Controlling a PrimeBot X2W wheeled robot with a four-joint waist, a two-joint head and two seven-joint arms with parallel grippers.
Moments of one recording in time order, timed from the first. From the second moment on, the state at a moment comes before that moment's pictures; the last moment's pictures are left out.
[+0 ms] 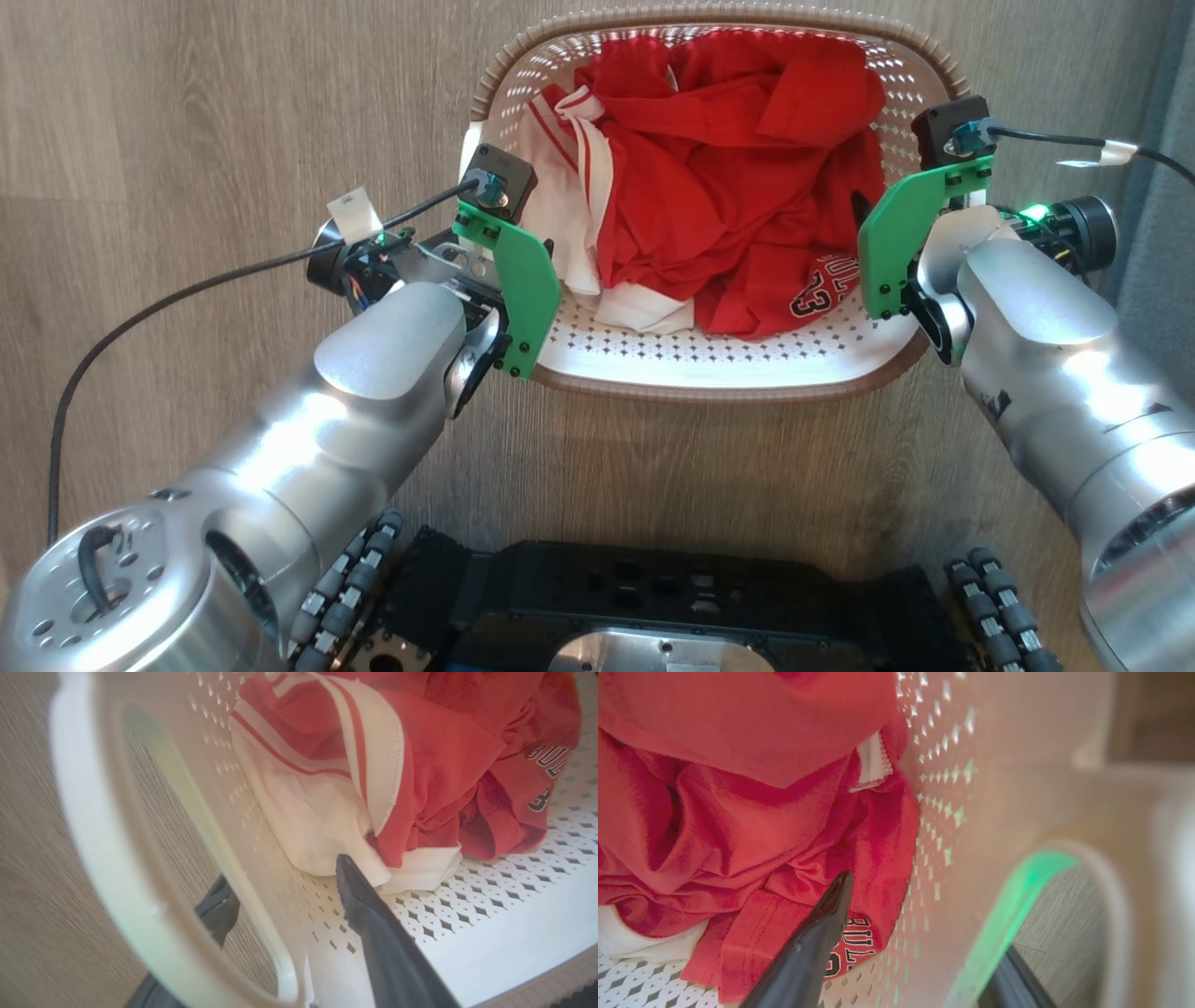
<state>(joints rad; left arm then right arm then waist) -1.03 0.04 -1.28 1.00 -0.93 0.05 0.06 -1.05 -0.14 0.82 1.24 0.69 0.12 0.01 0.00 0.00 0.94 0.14</state>
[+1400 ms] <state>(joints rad) -0.81 0.04 -1.27 1.15 -0.97 0.10 -0.24 -0.84 -0.08 0.77 1.20 0.78 0.12 -0.16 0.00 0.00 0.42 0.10</state>
